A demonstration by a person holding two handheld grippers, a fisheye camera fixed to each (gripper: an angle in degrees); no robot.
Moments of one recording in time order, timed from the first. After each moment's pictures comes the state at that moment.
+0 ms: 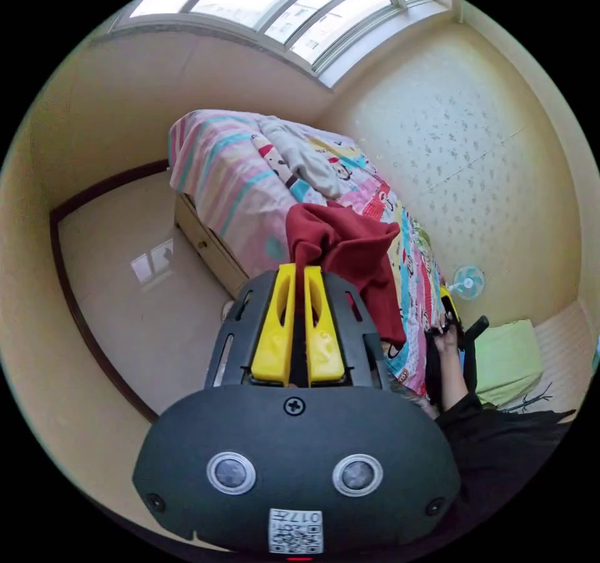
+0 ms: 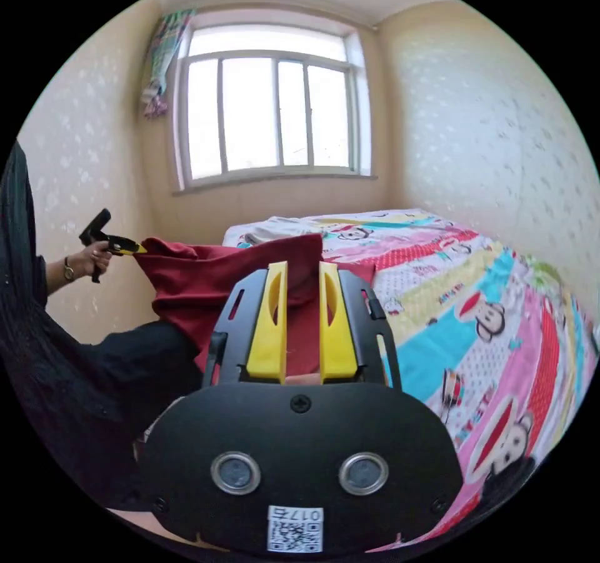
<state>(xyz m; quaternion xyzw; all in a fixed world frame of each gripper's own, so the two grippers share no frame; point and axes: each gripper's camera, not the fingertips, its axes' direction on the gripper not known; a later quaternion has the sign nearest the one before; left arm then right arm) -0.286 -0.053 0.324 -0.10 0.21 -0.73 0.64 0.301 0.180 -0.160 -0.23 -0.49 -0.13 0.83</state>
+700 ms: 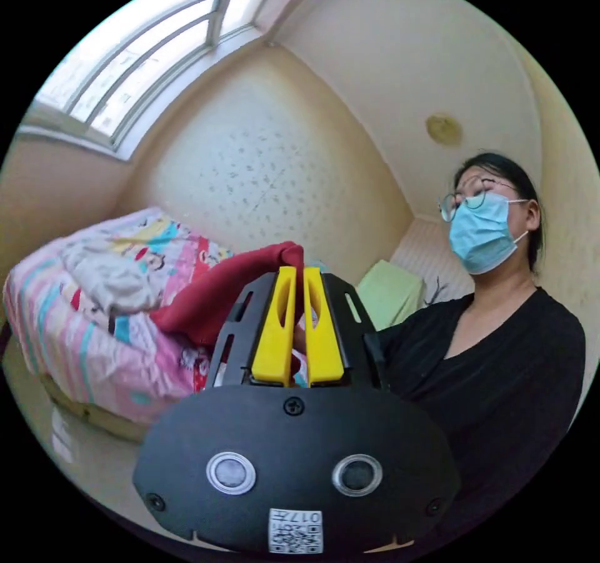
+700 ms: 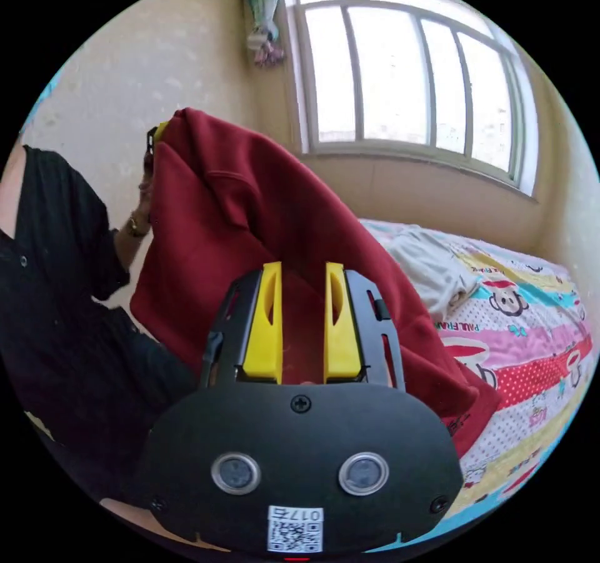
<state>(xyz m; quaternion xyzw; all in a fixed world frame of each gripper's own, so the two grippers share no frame) -0.376 -0.044 0.216 0.32 0.38 -0.52 0.70 0.053 0.128 -0.115 -0.25 -0.72 -0.21 0.61</state>
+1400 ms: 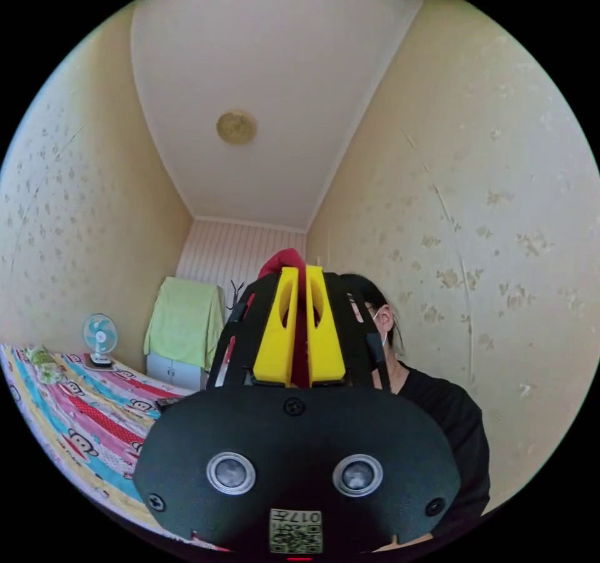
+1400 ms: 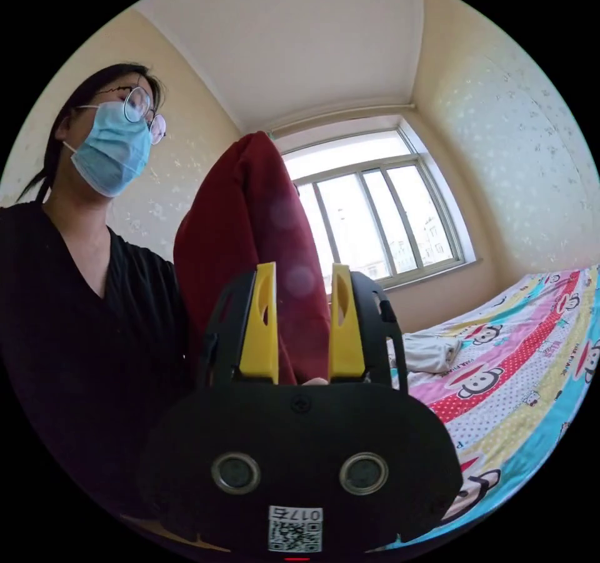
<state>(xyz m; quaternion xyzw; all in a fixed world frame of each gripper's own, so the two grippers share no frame) -0.443 -0.266 0.065 0.59 0.64 -0.19 0.46 0.353 -0.009 -0.235 -0.03 -0.71 0.11 0.70</state>
